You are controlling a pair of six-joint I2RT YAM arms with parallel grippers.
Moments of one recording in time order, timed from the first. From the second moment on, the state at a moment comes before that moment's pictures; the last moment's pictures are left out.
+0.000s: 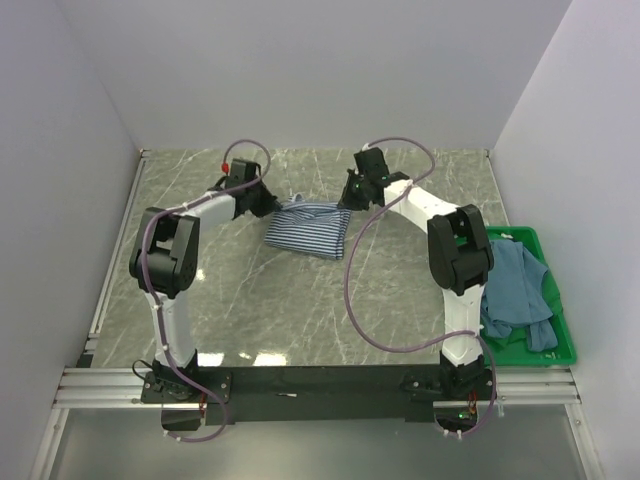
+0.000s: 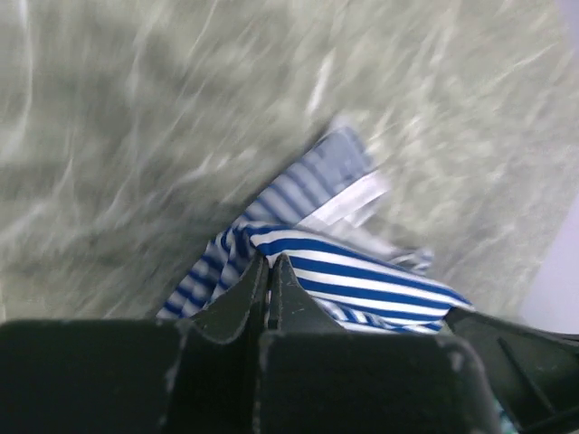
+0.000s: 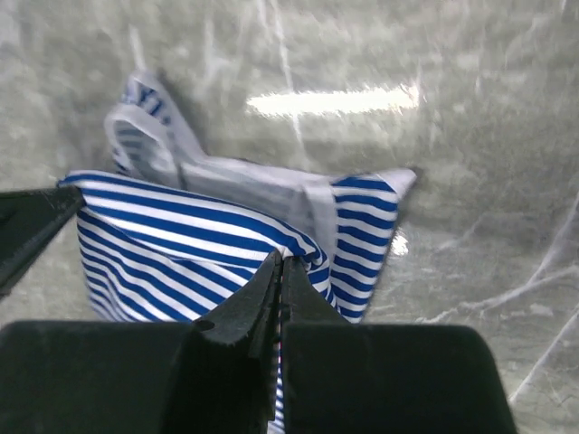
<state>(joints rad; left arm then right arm) -0.27 2.01 1.37 -0.13 0.13 -0.96 0.39 2.07 1.59 -0.35 -0.12 0.62</state>
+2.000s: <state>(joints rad) -0.54 1.26 1.02 -0.44 -0.04 -1.04 0.59 1.25 0.89 -0.30 0.04 0.67</state>
